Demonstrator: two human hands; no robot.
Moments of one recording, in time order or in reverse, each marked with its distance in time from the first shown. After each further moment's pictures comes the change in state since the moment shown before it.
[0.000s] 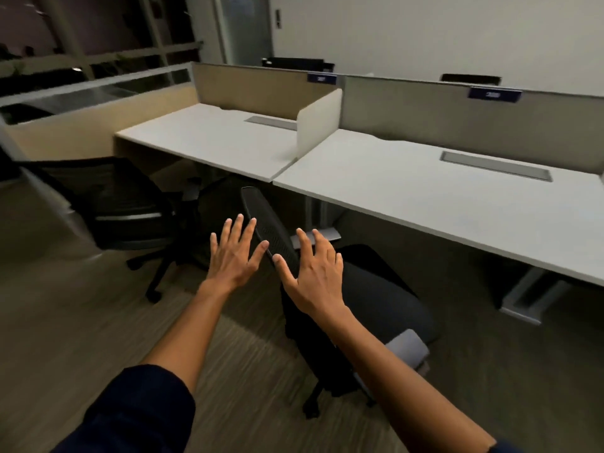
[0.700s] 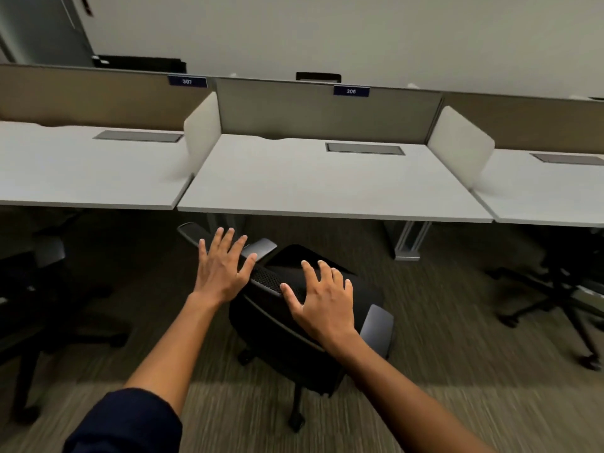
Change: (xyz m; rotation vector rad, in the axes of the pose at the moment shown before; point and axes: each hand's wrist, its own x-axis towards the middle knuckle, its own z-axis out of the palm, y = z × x) left_hand 0.127 -0.022 0.022 -0.136 -0.136 0.512; right_hand 0.020 -0.026 0.041 -0.392 0.137 0.509
